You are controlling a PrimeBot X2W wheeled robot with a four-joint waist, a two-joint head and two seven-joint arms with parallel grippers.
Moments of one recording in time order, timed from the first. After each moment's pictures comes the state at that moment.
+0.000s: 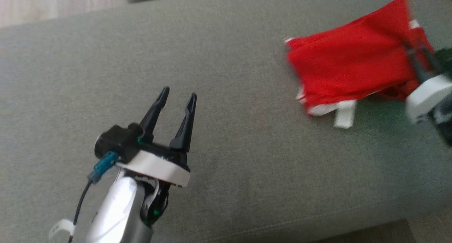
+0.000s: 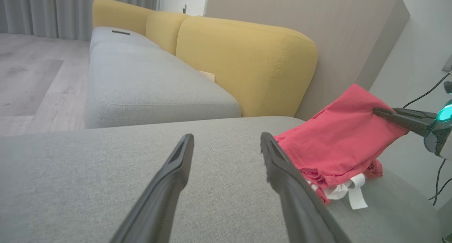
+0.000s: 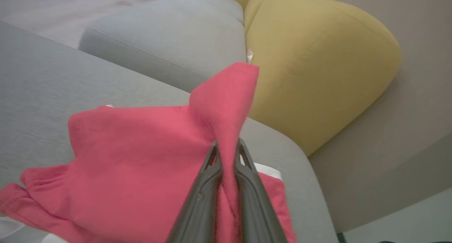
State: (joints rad) left arm -0.23 0.04 -0.33 0.18 -0.26 -0.12 -0.26; right arm -0.59 -0.51 0.29 0.53 0.12 0.13 -0.02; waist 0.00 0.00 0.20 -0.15
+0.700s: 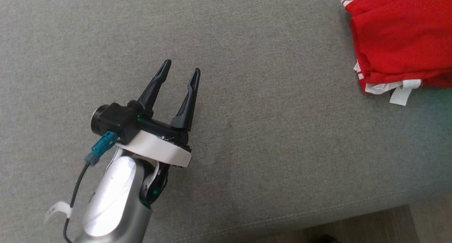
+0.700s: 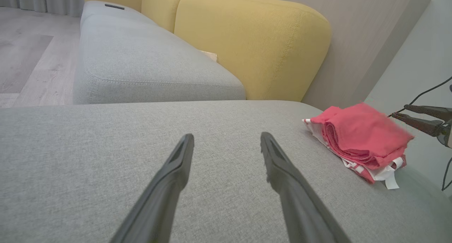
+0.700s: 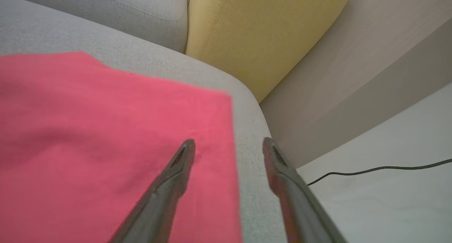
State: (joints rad) left arm -0.34 0.06 -0.35 0.17 -0.25 -0.12 -0.26; right arm -0.65 -0.55 0.00 0.68 0.01 0.13 -0.01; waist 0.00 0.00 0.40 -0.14
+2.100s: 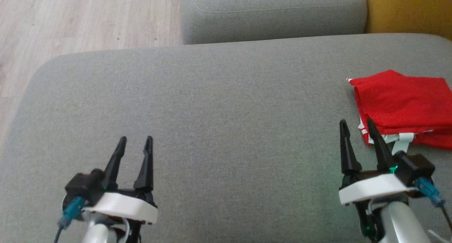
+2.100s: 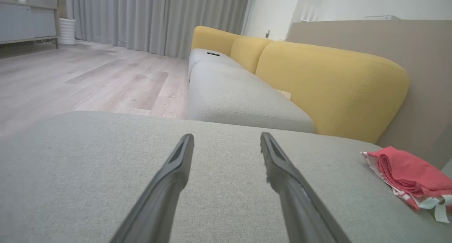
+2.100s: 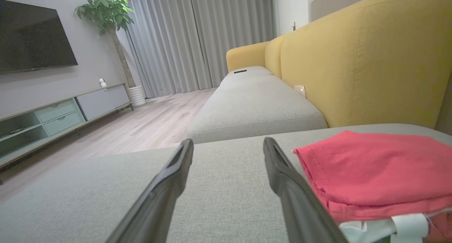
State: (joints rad) left arm 0.00 0.05 -0.15 0.17 -0.26 -0.09 -0.26; right arm -0.10 -0.06 0.06 0.29 0.22 0.13 -0.25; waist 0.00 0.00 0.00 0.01
